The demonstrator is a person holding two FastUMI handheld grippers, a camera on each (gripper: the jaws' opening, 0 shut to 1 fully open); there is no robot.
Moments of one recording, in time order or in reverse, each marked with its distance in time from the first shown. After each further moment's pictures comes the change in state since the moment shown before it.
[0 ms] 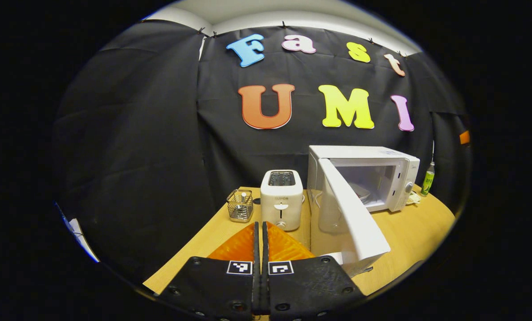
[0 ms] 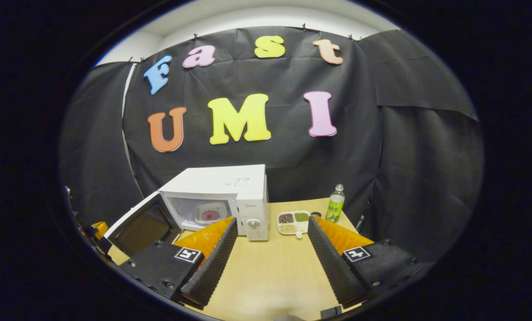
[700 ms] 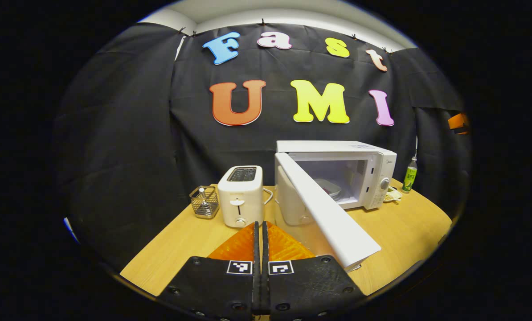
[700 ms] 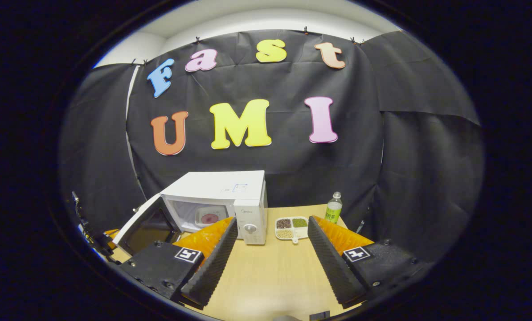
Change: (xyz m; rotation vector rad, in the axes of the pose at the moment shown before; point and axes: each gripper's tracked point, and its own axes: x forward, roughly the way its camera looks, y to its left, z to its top) left arm -0.003 -0.114 -0.004 0.000 0.001 -0.147; right arm -0.005 -0.016 0.020 -0.030 -0.021 0.048
